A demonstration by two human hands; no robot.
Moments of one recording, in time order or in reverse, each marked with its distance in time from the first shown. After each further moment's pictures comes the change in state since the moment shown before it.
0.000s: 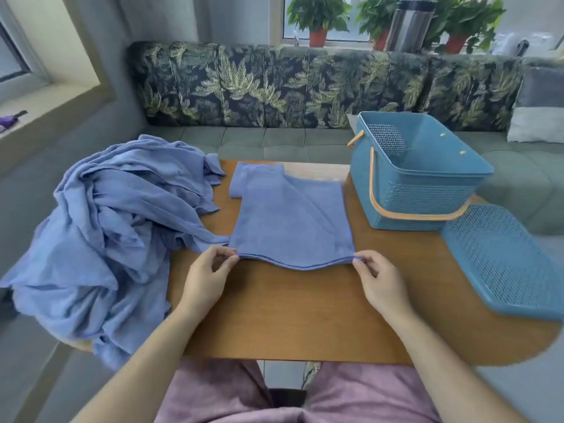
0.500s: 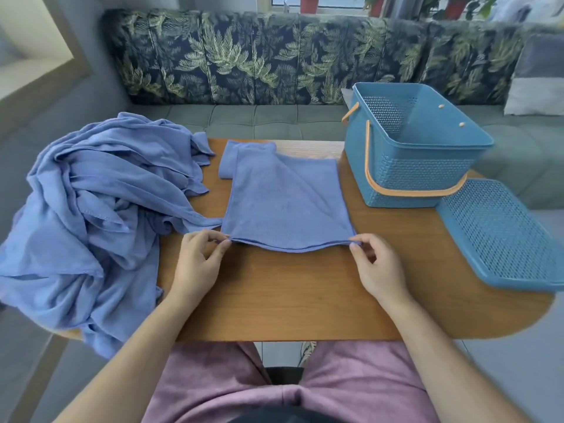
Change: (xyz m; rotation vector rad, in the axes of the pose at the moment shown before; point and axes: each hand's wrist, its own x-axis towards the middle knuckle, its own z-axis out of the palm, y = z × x) left_hand -0.003 -0.007 0.000 0.181 0.031 0.184; right_hand -0.014 0.005 -0.002 -0.117 0.075 -0.118
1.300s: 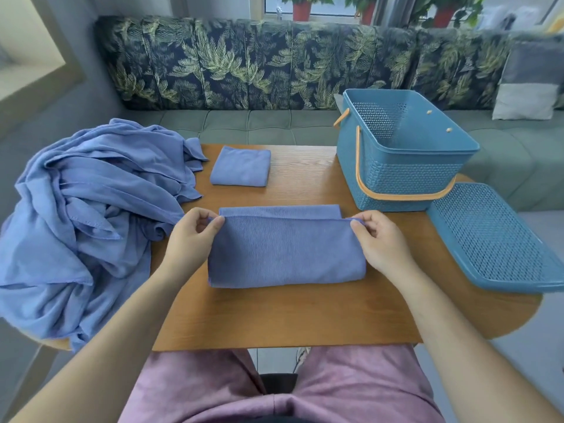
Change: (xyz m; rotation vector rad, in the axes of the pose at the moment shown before) left_hand 0.037 0.045 -0.010 -0.144 -0.009 -0.209; right_hand 0.046 -0.025 -0.026 0.130 -0.097 0.141
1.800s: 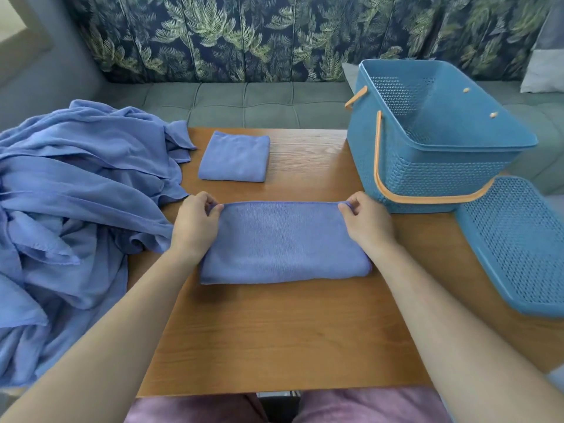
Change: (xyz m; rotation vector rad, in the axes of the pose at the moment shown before) left_hand 0.101 -0.035 0.050 0.401 0.012 0.075; right_hand 0.103 0.027 0.054 -0.498 0.023 0.093
